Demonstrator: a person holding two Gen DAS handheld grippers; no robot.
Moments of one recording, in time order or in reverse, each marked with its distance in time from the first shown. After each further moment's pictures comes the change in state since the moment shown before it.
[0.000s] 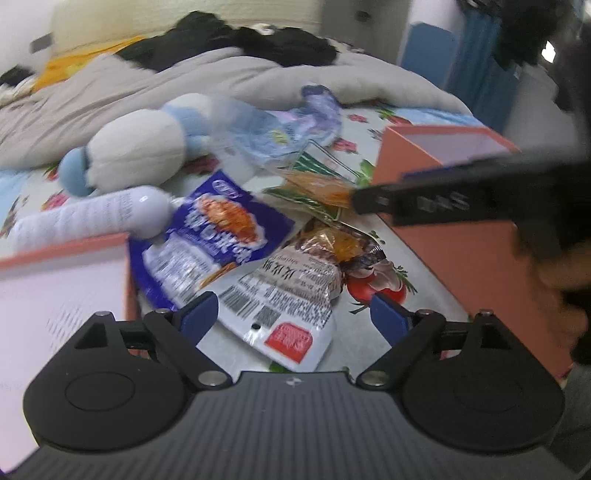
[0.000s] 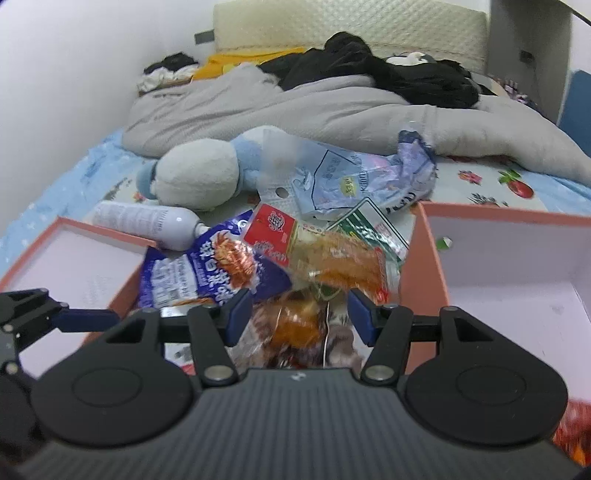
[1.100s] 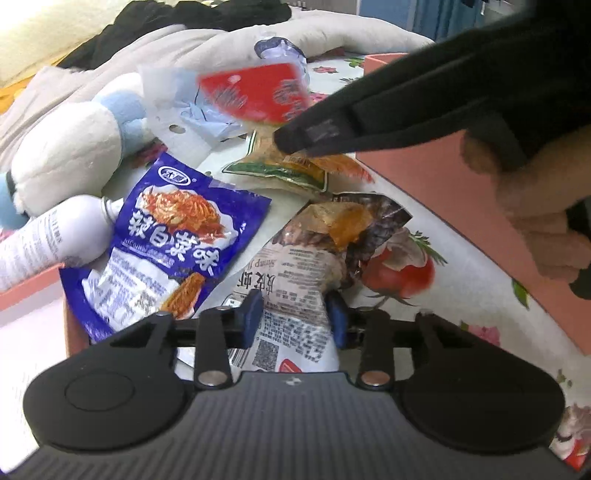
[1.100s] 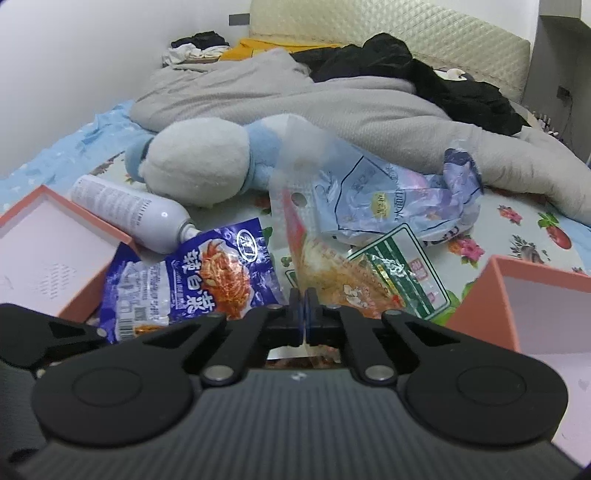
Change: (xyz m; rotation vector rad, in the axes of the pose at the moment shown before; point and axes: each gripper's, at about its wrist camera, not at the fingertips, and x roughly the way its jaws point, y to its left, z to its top) left arm 0.076 -0.005 0.001 0.157 0.100 -0.024; right arm 0.048 0.011 0.014 -0.135 -0.012 0.011
